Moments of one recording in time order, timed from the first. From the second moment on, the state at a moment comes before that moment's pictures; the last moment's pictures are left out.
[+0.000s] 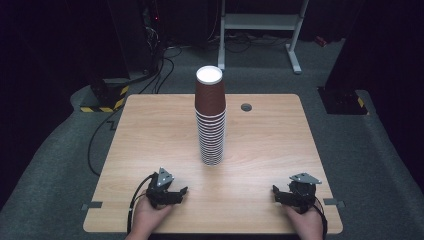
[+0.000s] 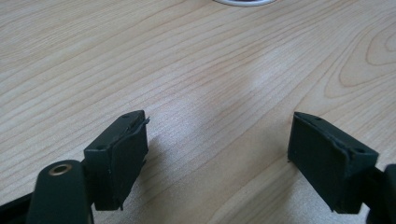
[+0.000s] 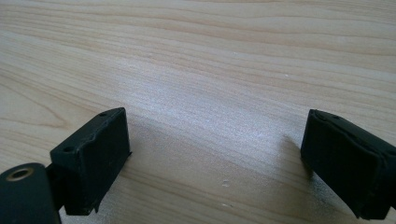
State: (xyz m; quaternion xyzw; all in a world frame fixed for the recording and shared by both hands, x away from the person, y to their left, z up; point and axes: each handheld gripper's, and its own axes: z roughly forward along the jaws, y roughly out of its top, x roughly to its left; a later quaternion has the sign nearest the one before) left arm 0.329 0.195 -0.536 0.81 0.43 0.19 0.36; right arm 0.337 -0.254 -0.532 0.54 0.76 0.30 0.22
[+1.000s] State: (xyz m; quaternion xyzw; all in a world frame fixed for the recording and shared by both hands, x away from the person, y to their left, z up) left arm 0.329 0.203 -0.532 0.80 0.43 0.17 0.38; right arm 0.337 -0.254 -0.531 0.53 0.76 0.30 0.22
